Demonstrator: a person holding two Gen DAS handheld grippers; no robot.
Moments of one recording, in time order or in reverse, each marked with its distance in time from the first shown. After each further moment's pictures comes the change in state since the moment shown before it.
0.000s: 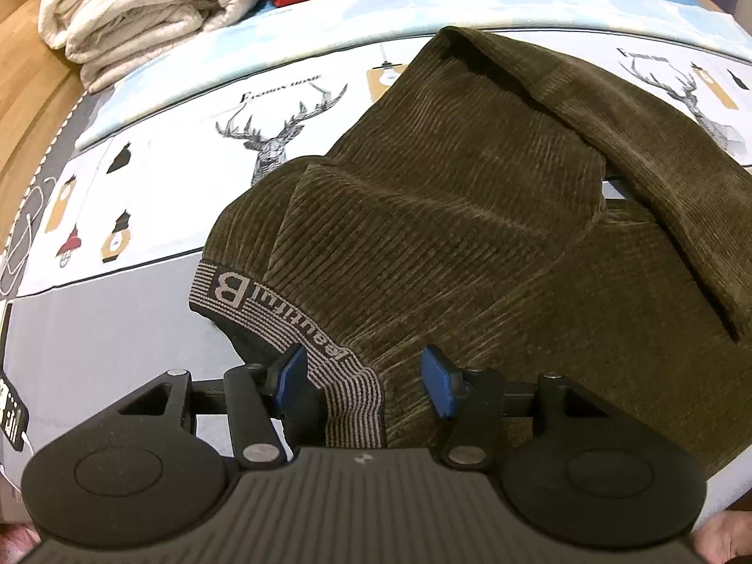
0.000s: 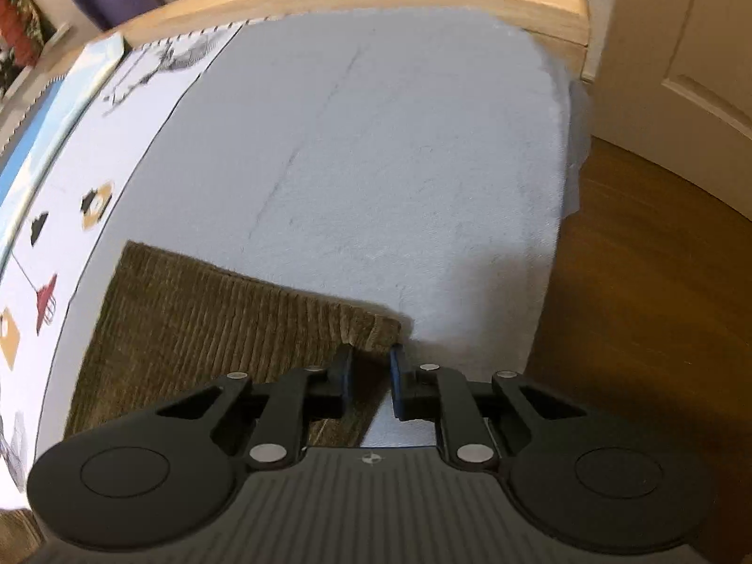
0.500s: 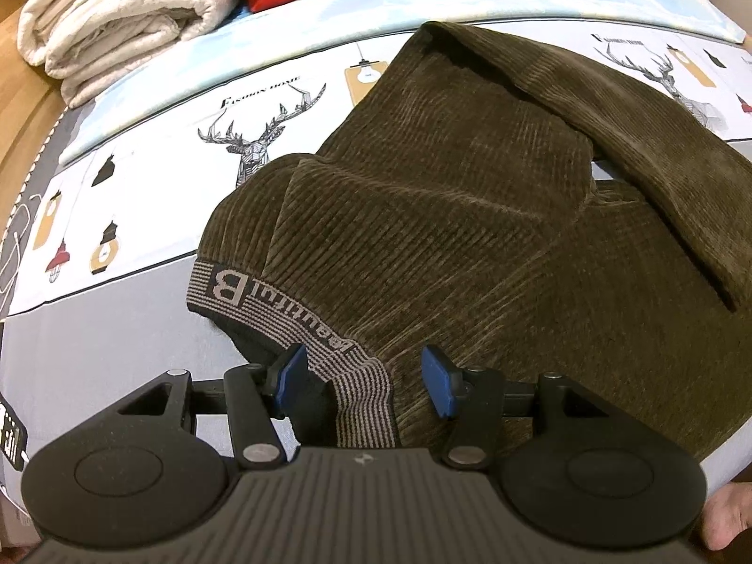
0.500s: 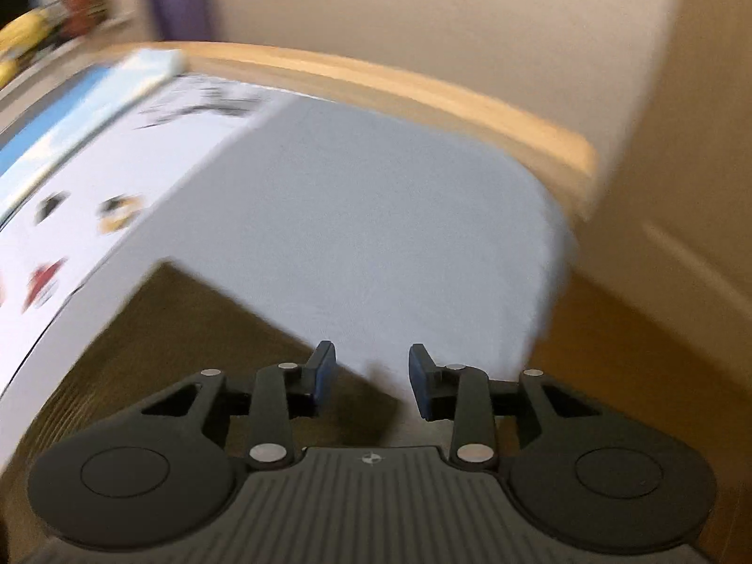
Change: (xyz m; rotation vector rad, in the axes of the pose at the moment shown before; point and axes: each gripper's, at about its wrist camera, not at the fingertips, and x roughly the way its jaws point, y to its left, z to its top) left arm 0.003 0.002 -0.007 0.057 -0.011 -0.031; right arm -0.045 0.064 -0.023 -0.358 -0.244 -0.065
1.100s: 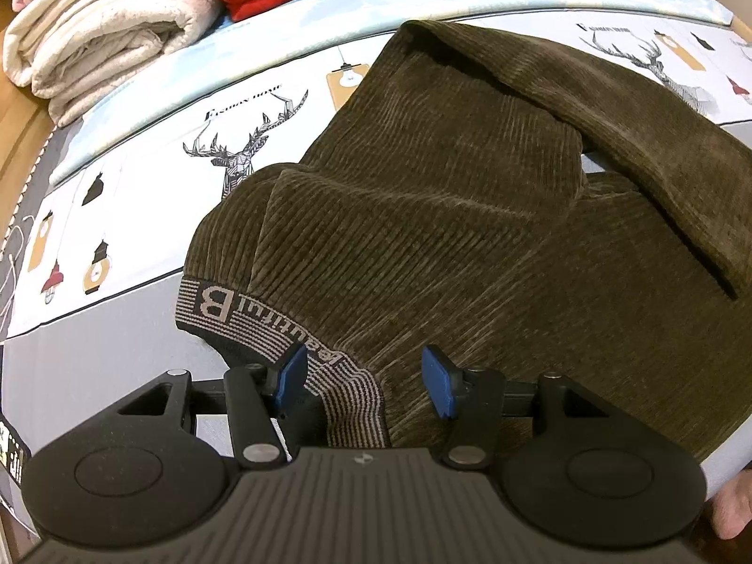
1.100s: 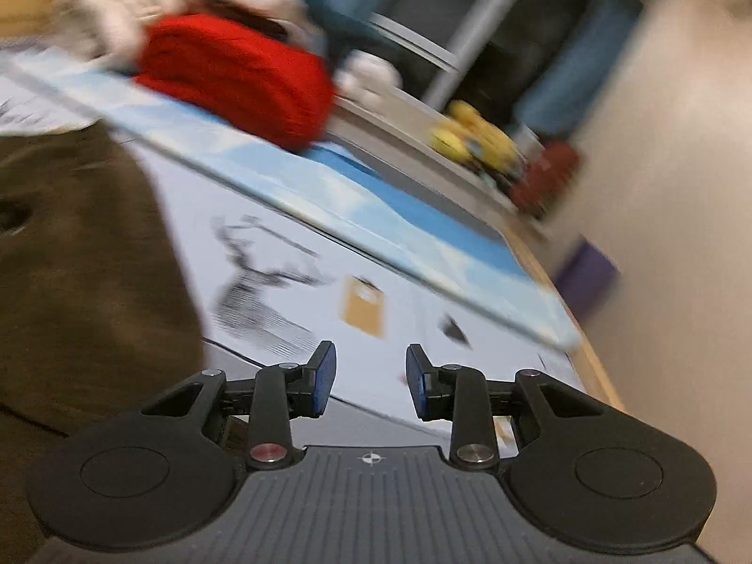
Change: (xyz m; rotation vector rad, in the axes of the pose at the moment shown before) left arm 0.005 -0.009 0.005 0.053 -0.006 0.002; right arm -0.133 0.249 -0.107 -1.063 -0.612 0.439
